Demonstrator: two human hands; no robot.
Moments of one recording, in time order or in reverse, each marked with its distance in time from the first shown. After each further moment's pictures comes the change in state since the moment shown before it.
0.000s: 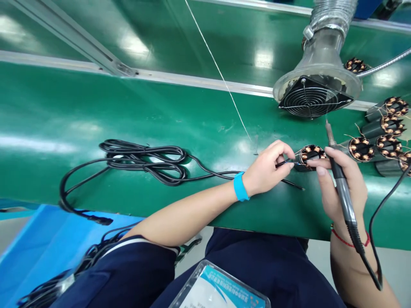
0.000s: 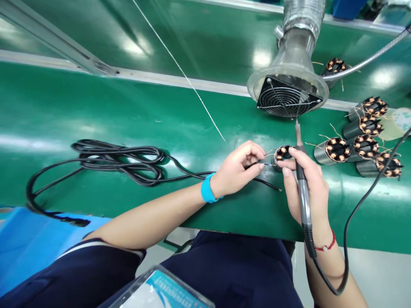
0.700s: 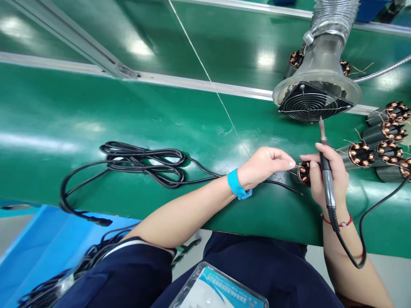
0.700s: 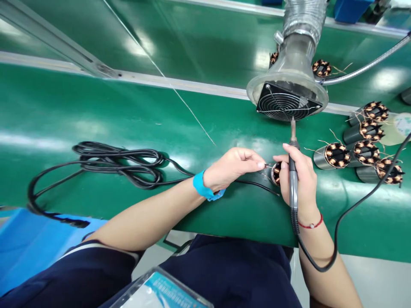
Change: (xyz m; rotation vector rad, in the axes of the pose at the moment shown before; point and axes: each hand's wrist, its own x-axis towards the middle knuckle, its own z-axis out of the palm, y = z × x) left_hand 0.020 0.009 -0.011 -0.508 -0.070 -0.551; right_hand 0.015 0.023 0.023 -0.020 0.002 -0.078
